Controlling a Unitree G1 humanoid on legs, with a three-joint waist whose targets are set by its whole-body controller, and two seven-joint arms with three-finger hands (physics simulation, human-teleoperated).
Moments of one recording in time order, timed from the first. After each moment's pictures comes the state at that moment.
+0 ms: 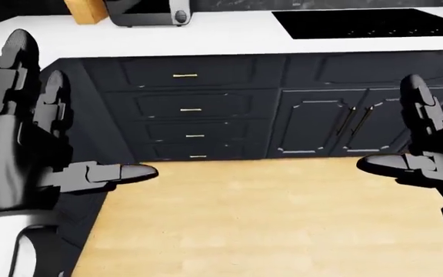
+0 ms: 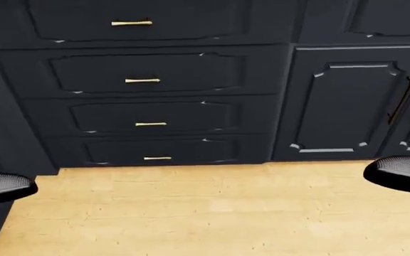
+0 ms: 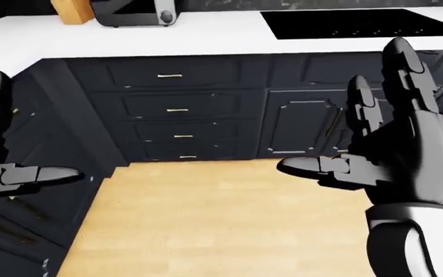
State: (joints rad) left arm -0.18 0.70 0.39 -1.04 -0.90 0.81 0.61; right arm -0.22 -0.55 -0.59 -1.02 1.14 0.92 -0.64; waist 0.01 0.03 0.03
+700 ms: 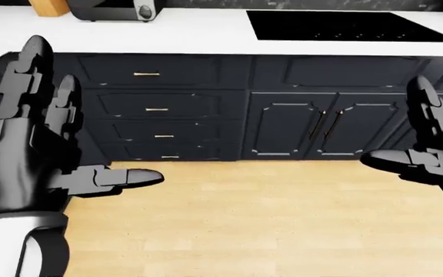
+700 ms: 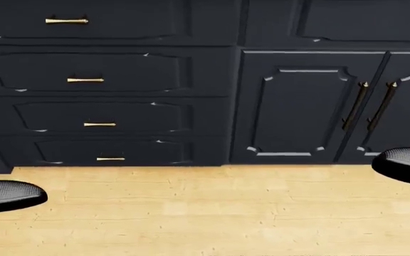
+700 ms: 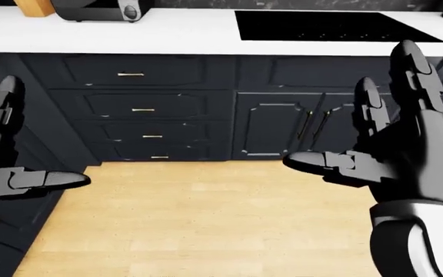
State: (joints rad) left arm -0.17 0.70 0.37 -1.04 -0.91 0.81 0.60; right arm -0.22 -0.55 -0.60 -1.00 1.13 0.92 -0.65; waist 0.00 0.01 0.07
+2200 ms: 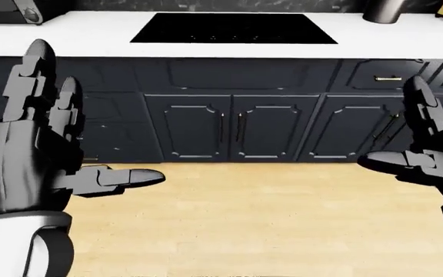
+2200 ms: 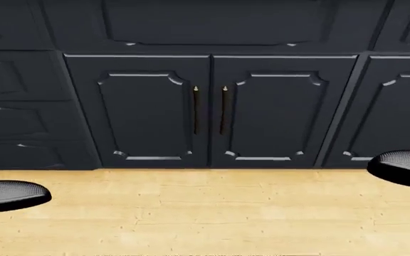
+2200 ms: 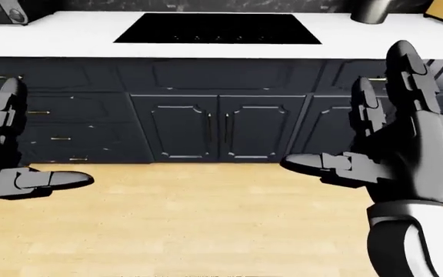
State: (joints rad) left arm -0.16 0.67 0.34 -1.04 -0.84 0.80 0.58; right arm -0.22 -0.53 -0.59 -1.01 1.10 0.93 -0.62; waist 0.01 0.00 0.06
